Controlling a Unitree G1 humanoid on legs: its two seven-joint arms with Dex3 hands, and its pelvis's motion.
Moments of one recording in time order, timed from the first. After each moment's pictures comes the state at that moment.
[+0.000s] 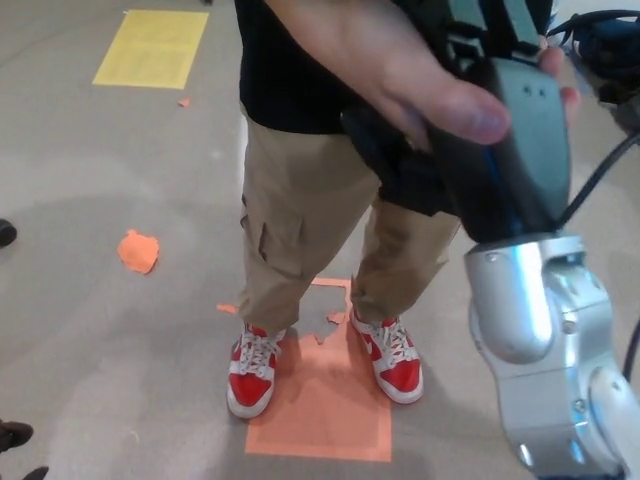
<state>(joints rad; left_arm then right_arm) -0.34 0.57 -0.03 1.29 0.25 -0.23 -0.18 -0.47 -0.13 0.41 -0.41 -0.83 0.40 -0.11</state>
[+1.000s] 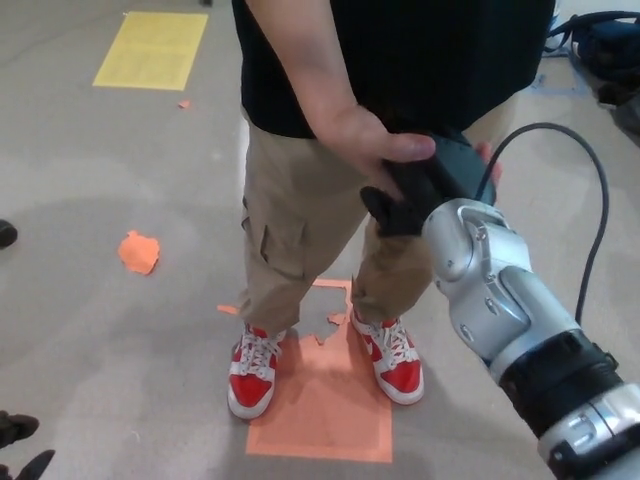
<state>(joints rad) -0.35 0.57 -0.03 1.29 0.25 -0.23 -0.19 -0.80 -0.07 0.34 0.68 -0.68 0.24 -0.10</state>
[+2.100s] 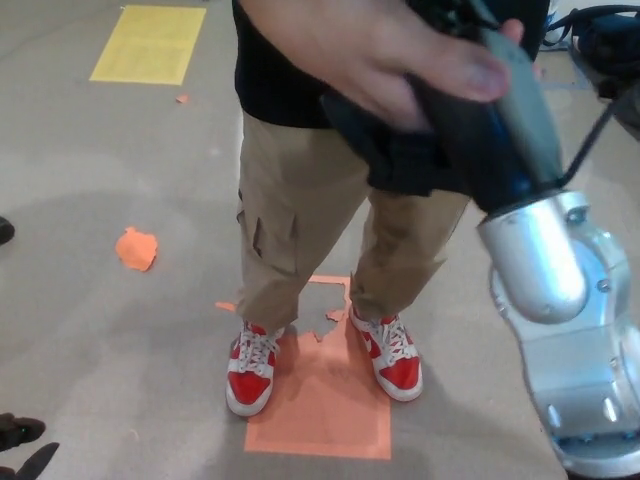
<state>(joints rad) -0.35 0.57 -0.03 1.30 0.25 -0.24 -0.20 -0.54 -0.11 0.29 -0.34 -0.65 0.29 0.07</state>
